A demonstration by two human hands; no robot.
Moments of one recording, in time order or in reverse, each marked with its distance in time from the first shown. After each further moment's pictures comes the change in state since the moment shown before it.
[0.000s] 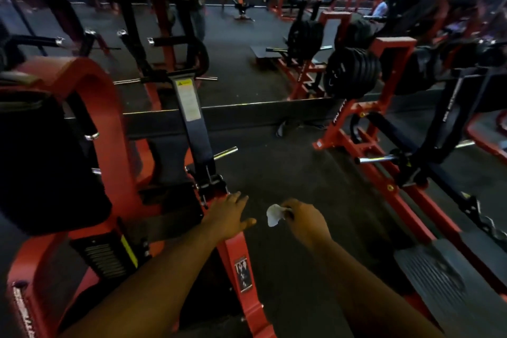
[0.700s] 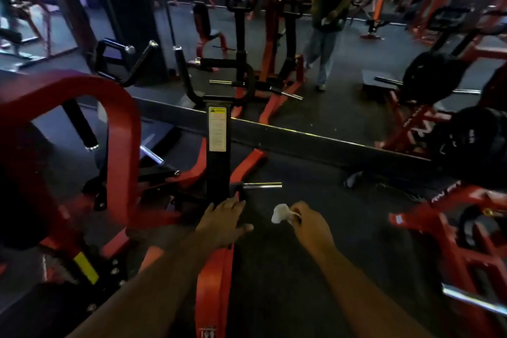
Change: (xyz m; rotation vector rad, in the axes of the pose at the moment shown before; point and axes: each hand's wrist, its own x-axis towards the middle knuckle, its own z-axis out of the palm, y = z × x) left_hand 0.264 0.009 -0.081 -0.125 0.110 -0.502; right_hand 0.394 0.071 -0.100 0.037 -0.226 -0.378
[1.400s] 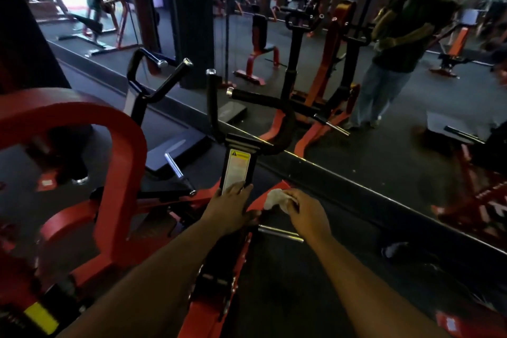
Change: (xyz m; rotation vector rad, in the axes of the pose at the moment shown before) left_hand 0.208 -0.072 -0.110 -0.139 0.229 -0.188; right_hand 0.287 -0.095 -0.047 0.074 0.039 -0.402
